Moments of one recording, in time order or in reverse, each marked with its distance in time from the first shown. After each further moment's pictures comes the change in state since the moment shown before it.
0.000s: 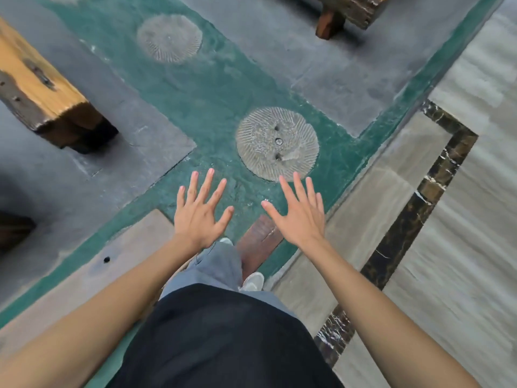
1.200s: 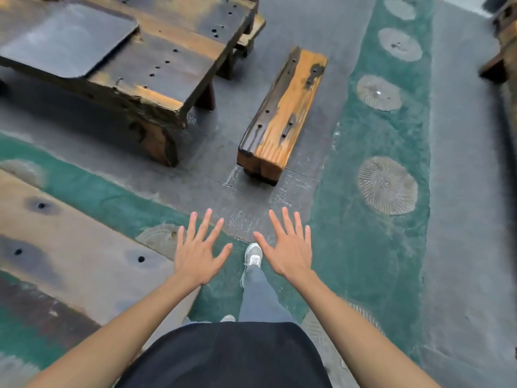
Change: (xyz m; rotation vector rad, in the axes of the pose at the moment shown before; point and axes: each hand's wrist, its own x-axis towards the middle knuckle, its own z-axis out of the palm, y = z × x) left_hand 0.145 -0.267 -0.056 -0.326 0.219 -1.228; right_hand 0.377 -0.445 0.029 -0.350 -0.389 -1.084
